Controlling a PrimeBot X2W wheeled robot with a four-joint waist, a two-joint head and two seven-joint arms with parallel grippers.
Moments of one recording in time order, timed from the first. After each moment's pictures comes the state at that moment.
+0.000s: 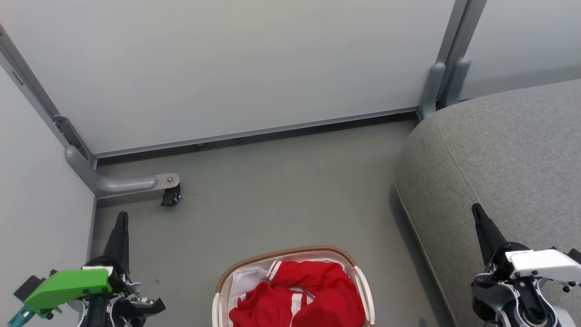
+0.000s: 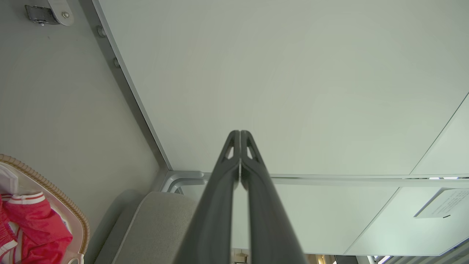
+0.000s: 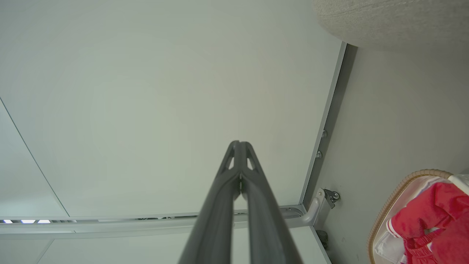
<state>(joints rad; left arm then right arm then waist) -0.10 0.05 0.11 0.24 -1.61 -0.13 0.11 -0.10 -0.05 -0.11 0.25 1.61 0.13 0.11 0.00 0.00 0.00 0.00</state>
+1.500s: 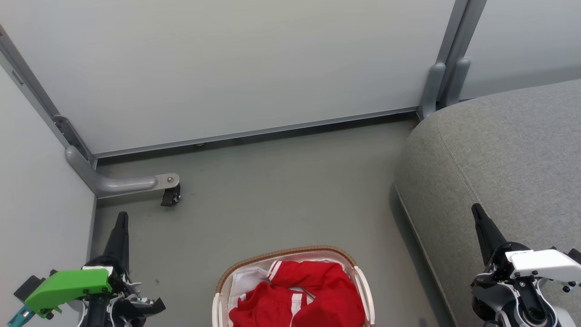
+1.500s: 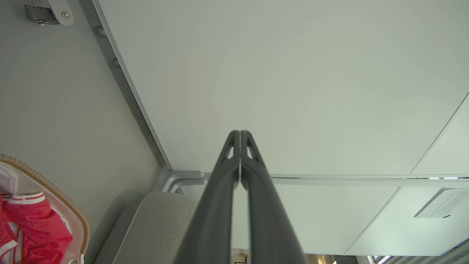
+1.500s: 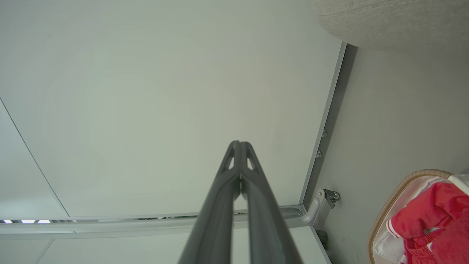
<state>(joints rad) -0.10 0.05 0.11 0.24 -1.61 -0.13 0.11 -0.10 -0.05 -0.11 0.25 1.61 0.13 0.11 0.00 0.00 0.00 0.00</state>
